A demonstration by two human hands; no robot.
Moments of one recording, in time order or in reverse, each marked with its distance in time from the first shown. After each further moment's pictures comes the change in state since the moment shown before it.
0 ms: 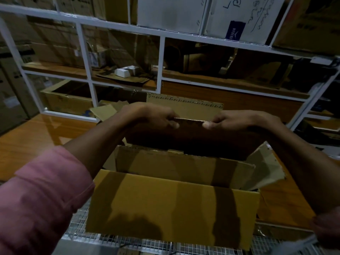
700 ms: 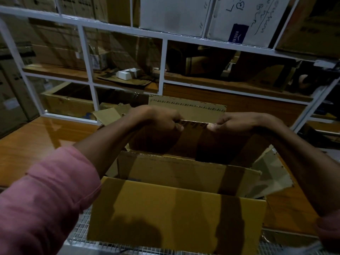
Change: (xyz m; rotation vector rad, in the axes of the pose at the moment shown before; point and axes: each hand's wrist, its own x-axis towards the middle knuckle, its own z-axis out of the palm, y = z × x) left_hand 0.020 -0.007 -0.004 -0.038 0.008 -0.008; right_hand 0.020 0.012 -0.008 0.114 -0.025 0.032
